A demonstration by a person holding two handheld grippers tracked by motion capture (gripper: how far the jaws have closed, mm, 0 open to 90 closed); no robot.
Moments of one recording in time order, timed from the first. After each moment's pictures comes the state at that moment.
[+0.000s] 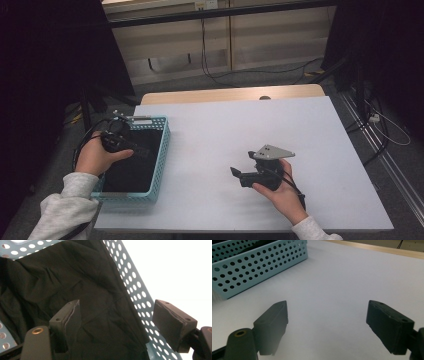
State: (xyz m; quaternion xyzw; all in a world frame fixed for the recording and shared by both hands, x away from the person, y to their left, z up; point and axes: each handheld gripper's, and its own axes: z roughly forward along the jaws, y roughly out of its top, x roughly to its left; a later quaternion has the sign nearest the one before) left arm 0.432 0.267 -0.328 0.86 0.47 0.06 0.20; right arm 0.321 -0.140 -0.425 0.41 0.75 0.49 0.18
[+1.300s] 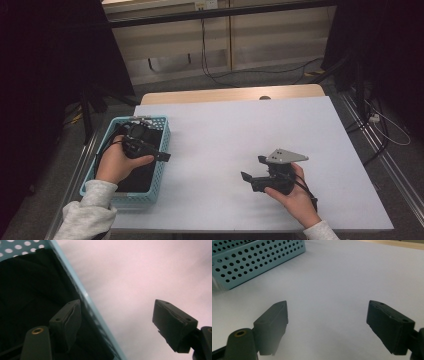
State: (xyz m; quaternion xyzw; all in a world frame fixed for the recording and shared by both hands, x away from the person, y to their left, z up) left arm 0.414 0.213 -0.336 0.87 0.42 0.04 0.25; right arm 0.308 -0.166 -0.430 0.41 0.75 0.49 0.17
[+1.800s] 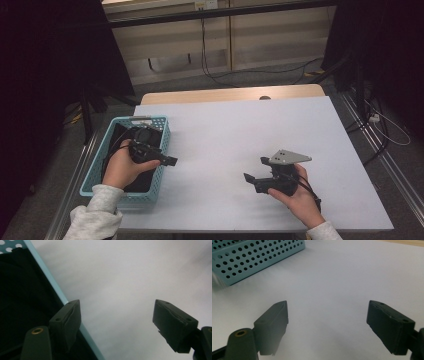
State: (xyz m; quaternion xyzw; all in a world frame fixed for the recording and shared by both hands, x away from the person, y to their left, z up) left arm 0.406 0.201 -0.348 0.87 0.41 0.03 0.26; right arm 0.305 -0.174 -0.431 0.41 0.76 0.48 0.16
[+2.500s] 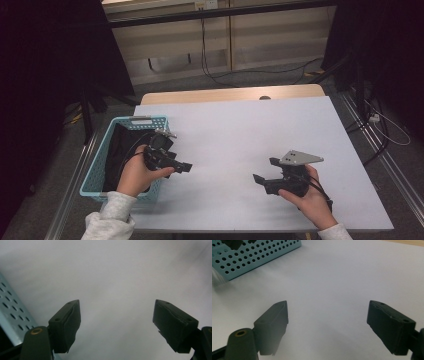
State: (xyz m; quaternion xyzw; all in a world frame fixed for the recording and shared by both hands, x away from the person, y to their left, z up) left arm 0.392 0.166 -0.361 0.88 0.37 0.01 0.29; right arm 0.298 -0.198 -0.428 0.41 0.76 0.48 0.16
